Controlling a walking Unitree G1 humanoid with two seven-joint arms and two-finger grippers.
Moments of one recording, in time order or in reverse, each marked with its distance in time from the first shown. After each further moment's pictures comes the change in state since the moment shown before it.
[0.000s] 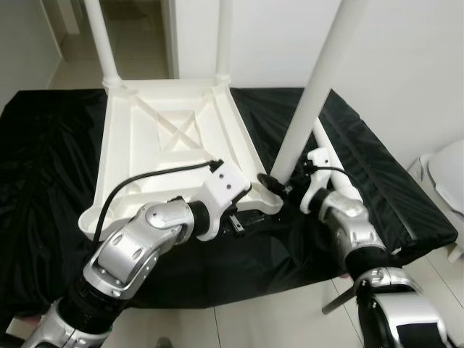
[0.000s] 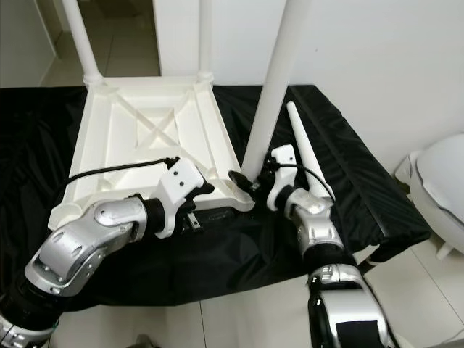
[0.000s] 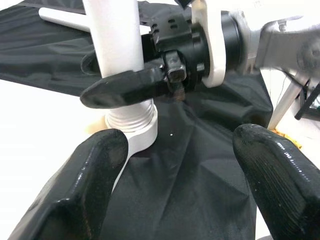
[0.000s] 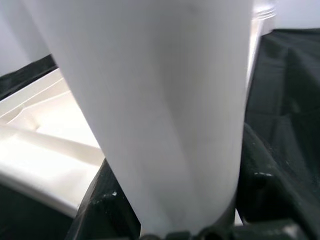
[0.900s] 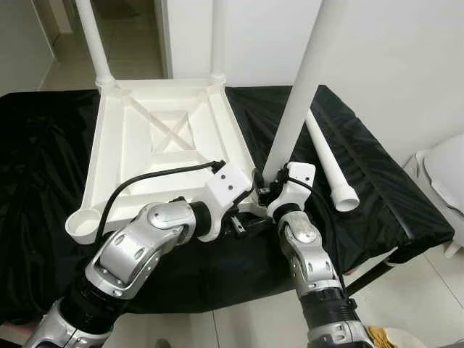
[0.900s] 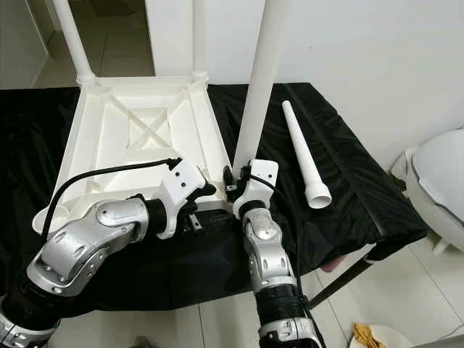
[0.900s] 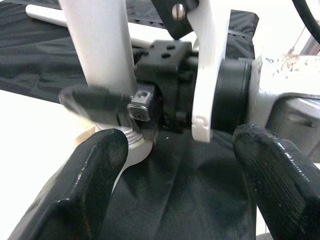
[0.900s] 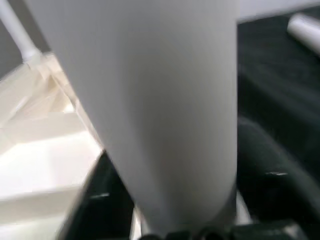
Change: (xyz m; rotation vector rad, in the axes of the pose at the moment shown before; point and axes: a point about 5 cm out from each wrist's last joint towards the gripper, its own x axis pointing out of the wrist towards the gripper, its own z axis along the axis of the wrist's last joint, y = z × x) left arm 0.001 -0.001 -0.001 -0.001 0.006 -0.005; right arm 0.006 0.064 0.003 0.121 0.016 -0.488
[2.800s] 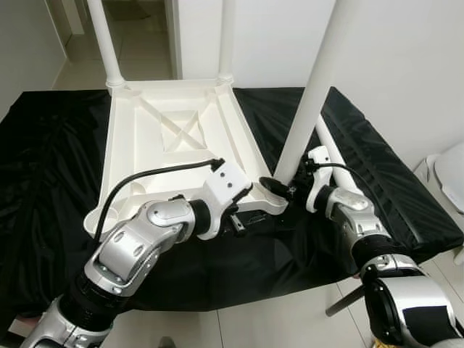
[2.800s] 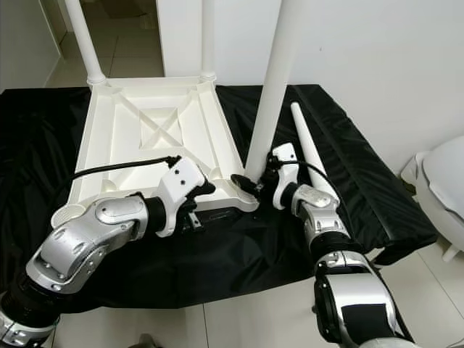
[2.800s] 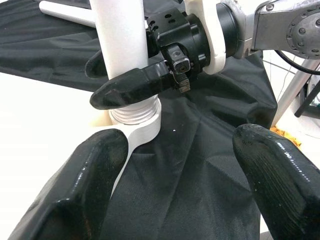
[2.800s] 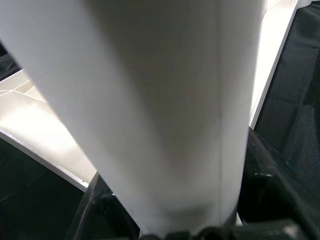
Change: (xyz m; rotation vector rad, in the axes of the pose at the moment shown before) left arm 0.001 0.001 0.002 -0.008 -0.003 -0.002; right arm 0.033 -0.078 0.007 -0.181 0.095 0.615
